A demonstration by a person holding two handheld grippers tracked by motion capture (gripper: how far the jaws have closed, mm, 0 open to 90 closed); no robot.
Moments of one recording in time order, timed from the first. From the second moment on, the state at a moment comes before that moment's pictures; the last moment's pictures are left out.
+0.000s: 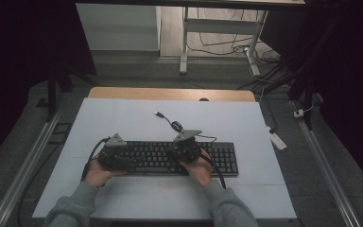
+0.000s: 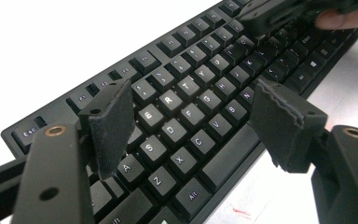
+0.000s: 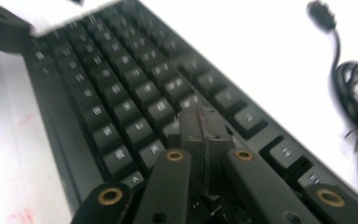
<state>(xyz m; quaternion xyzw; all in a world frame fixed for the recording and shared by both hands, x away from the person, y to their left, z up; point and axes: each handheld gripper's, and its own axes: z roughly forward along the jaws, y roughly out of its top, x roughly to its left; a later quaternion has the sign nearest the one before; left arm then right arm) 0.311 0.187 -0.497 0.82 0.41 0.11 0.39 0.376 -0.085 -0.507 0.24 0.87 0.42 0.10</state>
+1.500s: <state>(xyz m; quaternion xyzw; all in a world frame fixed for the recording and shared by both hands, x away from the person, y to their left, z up) 0.317 0.193 -0.492 0.80 0.41 0.11 0.42 0.330 -0.185 -0.498 0.28 0.84 0.44 0.14</state>
